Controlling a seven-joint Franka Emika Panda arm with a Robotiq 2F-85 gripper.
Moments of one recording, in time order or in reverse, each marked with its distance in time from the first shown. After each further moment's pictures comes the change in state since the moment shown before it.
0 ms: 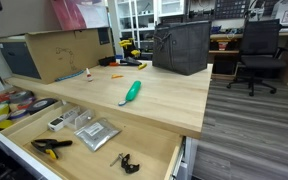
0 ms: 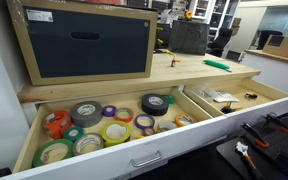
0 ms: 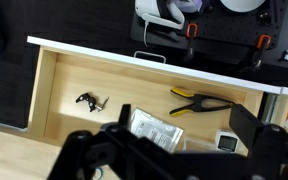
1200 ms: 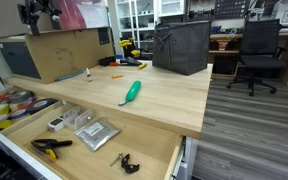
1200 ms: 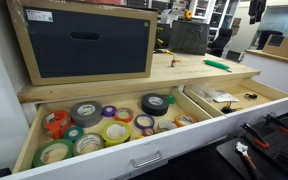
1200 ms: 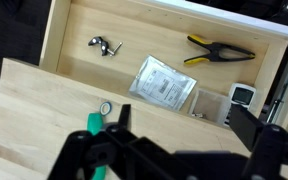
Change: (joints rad) arm 0.046 0.397 0.033 0.351 0.024 0.111 -0.002
